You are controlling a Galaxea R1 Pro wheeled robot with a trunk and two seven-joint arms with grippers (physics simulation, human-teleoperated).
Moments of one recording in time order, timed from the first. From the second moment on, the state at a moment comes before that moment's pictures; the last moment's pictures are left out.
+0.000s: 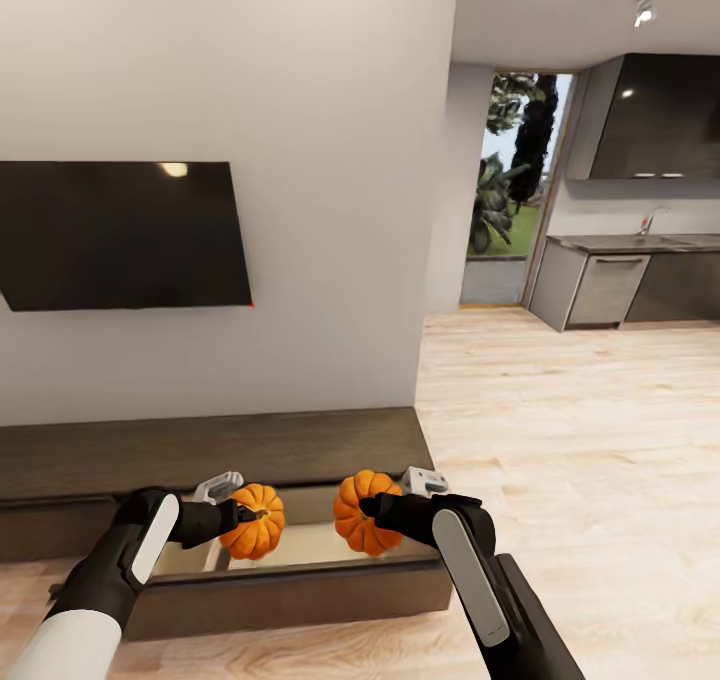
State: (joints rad) left arm -0.54 0.12 0.12 -0.96 0.32 1.01 -0.14; right arm -0.38 0.15 0.26 -1.42 -0.64 0.93 -0.42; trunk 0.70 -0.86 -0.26
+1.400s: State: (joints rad) left arm -0.54 0.11 0.12 -0.96 0.33 1.01 -0.13; right arm -0.40 0.17 0.34 -1.28 -0.64 0.92 -0.42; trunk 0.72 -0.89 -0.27
